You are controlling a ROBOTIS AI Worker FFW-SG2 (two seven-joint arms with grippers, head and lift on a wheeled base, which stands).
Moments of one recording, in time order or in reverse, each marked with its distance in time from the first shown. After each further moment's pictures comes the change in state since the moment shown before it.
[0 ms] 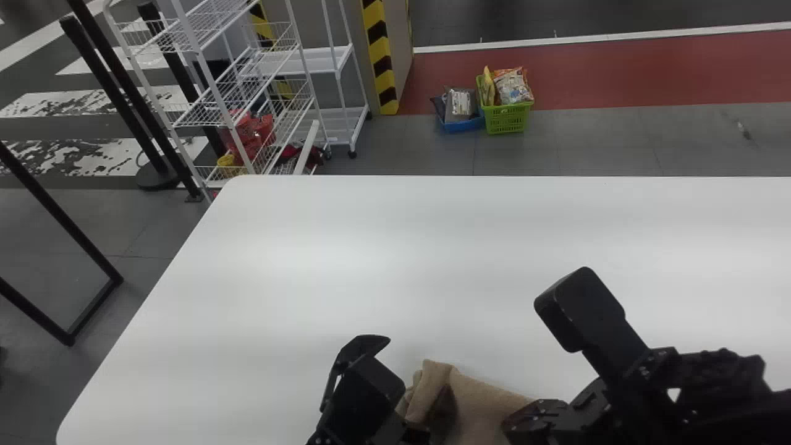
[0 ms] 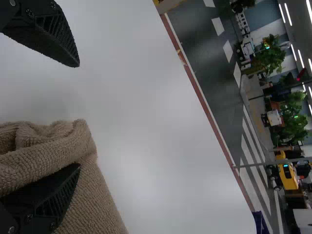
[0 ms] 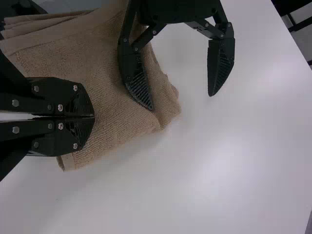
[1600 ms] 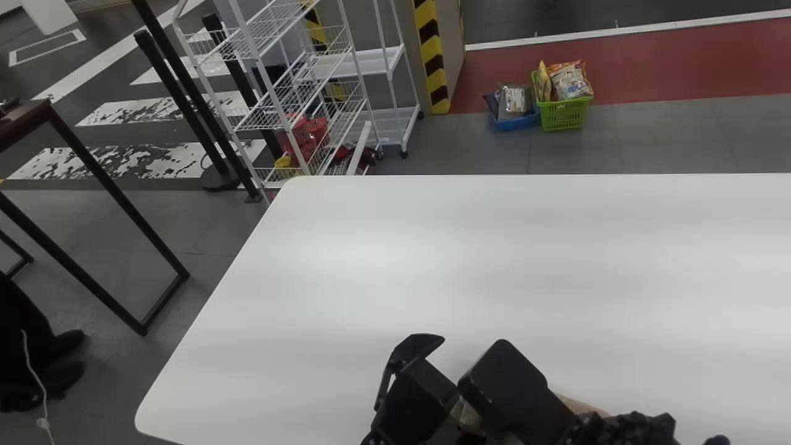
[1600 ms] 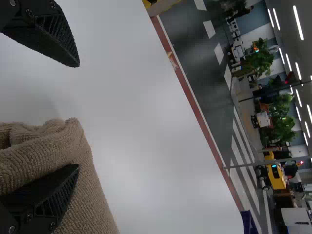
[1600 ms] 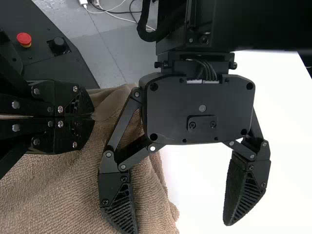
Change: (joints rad) left arm 0.023 0.000 0.005 -0.016 0.008 -0.033 0.003; right arm -0.013 0.043 0.258 0.094 0.010 0.003 0.000
